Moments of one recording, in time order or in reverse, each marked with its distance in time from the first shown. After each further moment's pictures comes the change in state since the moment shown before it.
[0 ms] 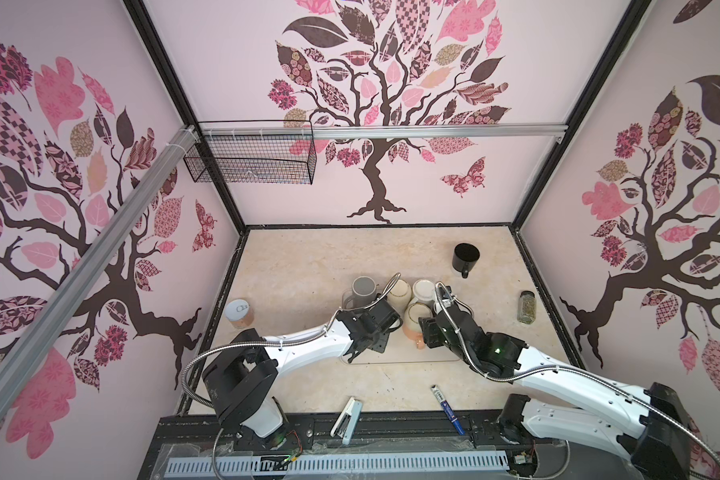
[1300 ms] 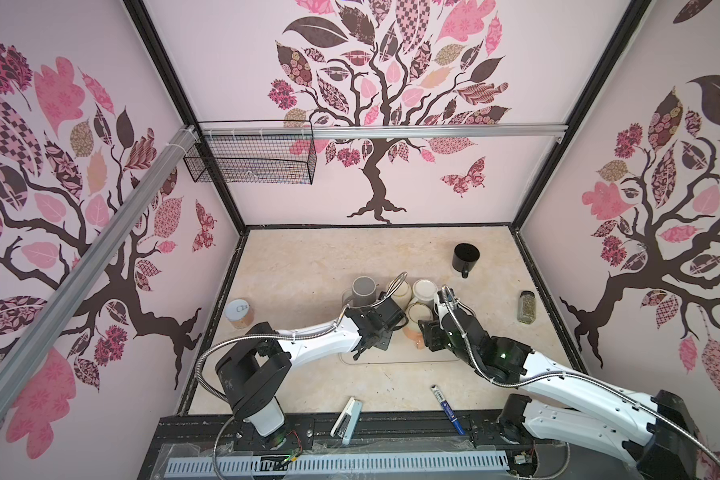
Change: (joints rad) left arm -0.003 0.071 0.050 -0.015 -0.060 0.006; right arm -0.005 -0.065 -0.042 0.042 -0.064 0.000
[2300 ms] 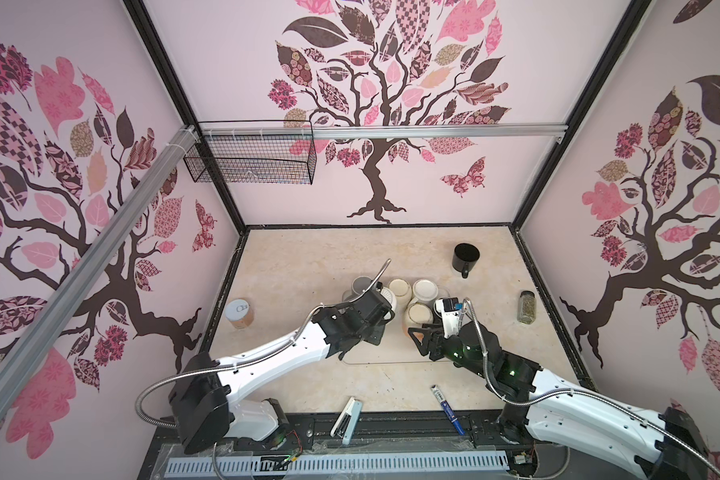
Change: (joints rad) left arm -0.002 -0.332 -0.001 -0.084 0.022 0.045; right arm 0.000 -0.164 -0.208 0.331 -0.255 0.155
